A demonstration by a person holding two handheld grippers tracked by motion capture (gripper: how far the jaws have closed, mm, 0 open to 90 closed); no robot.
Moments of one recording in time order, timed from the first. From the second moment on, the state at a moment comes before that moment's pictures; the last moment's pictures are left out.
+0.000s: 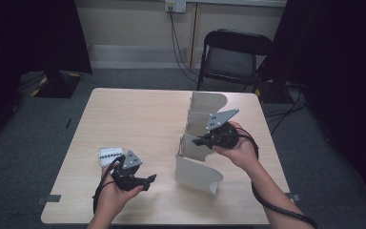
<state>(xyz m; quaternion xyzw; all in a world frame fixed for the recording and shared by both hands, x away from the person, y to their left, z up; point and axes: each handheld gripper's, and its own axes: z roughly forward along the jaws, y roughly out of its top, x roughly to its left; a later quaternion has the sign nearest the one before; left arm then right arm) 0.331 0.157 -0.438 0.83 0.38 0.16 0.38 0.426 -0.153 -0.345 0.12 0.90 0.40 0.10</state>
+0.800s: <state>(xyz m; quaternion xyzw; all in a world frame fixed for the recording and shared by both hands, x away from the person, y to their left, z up) 0.329 0.157 -0.435 0.83 0.38 0.16 0.39 0.416 -0.155 -0.352 0.25 0.88 0.38 0.17</state>
